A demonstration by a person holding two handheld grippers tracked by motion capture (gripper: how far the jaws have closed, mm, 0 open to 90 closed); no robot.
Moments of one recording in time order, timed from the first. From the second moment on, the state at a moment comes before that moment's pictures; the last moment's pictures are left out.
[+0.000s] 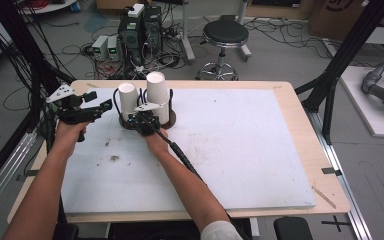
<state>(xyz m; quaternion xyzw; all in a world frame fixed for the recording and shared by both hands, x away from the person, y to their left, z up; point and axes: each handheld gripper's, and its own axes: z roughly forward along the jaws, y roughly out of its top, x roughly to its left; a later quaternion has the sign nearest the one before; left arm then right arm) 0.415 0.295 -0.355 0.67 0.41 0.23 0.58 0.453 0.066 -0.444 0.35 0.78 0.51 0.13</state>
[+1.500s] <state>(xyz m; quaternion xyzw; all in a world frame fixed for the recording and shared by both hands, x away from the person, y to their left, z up) 0.476 0.250 -0.366 0.68 0.39 0.21 0.58 0.456 0.064 -0.445 0.35 0.78 0.51 0.12</state>
